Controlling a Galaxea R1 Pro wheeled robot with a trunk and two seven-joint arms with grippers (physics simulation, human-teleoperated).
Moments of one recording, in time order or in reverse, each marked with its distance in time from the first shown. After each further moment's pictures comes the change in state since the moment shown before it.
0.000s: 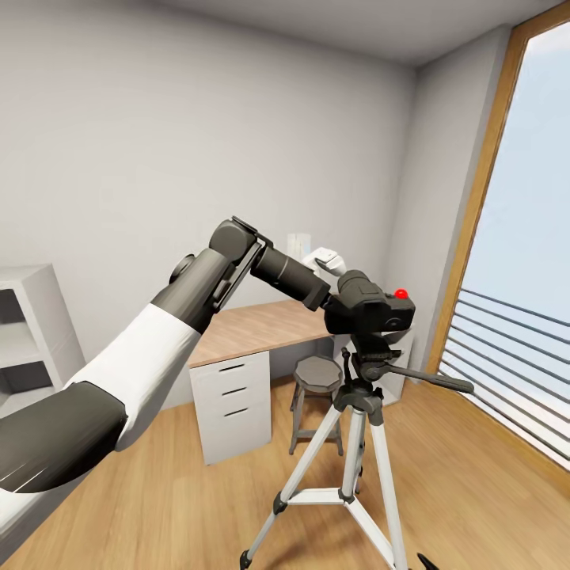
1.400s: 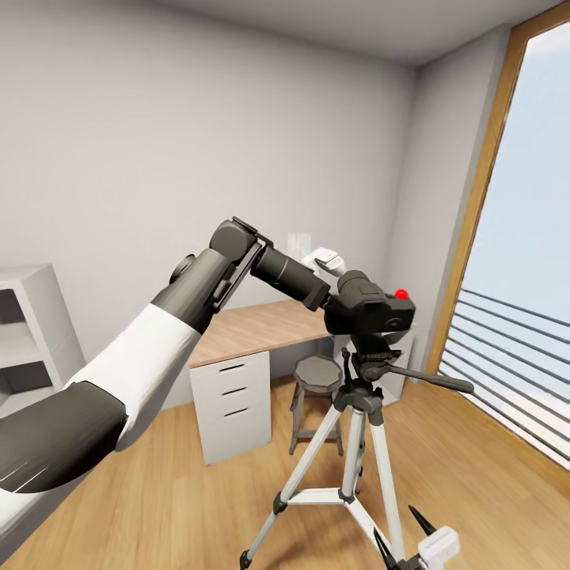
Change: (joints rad) left arm 0.000 0.000 0.000 0.001 0.000 0.000 -0.001; right arm -0.018 0.018 -0.002 -0.171 0.000 0.026 -0.114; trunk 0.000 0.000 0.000
